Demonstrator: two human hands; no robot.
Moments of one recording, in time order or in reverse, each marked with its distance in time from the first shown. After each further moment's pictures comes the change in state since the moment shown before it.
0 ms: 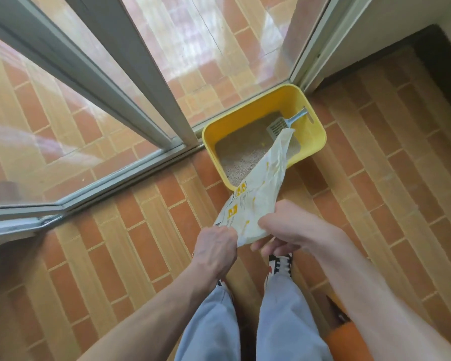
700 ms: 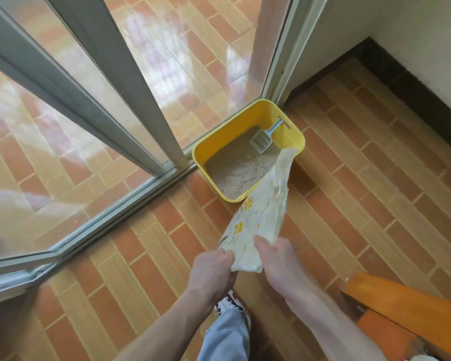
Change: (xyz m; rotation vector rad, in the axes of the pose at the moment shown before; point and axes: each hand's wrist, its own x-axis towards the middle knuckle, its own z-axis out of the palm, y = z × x) left_hand -0.044 -0.043 0.029 -0.039 0.054 0.203; right_hand -0.015 0.052 0.112 0.414 0.441 -0.239
